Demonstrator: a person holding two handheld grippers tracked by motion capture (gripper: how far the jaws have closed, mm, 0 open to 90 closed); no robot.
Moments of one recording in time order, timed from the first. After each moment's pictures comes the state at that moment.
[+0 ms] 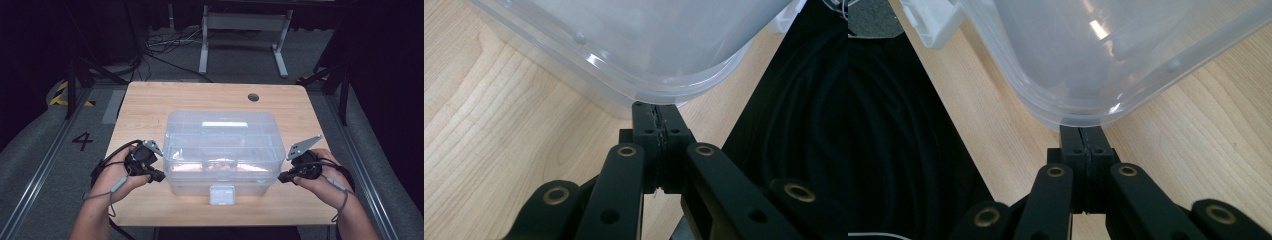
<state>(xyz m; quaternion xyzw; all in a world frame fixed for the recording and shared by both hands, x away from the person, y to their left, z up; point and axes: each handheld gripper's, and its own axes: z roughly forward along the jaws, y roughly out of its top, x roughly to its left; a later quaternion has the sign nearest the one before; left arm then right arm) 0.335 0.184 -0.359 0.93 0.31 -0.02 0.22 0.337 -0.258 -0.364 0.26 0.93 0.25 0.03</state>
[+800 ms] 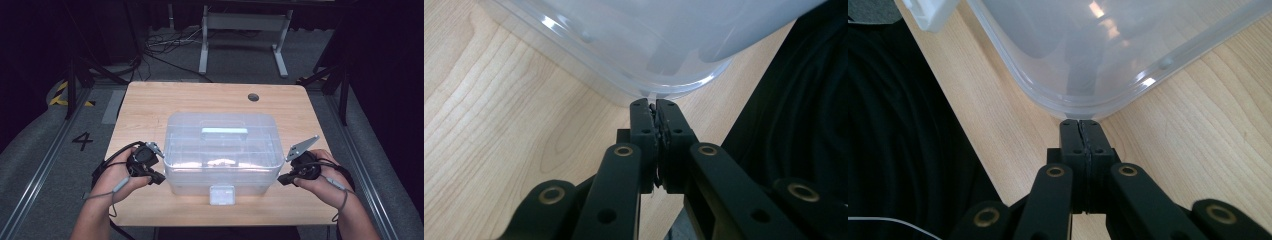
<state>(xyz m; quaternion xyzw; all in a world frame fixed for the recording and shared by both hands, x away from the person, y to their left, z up) 0.335 0.181 -0.363 0.93 0.32 -0.02 0.19 0.339 -0.260 -0.369 0.26 0.94 0.23 0.02</state>
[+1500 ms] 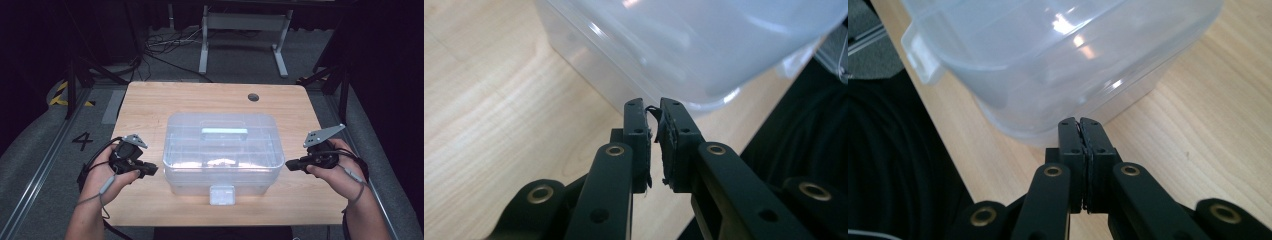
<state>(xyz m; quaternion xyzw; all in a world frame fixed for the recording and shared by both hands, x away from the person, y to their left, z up) 0.328 0.213 -0.342 0.87 0.39 0.03 0.29 0.351 -0.289 -0.341 0.29 0.90 0.31 0.06</state>
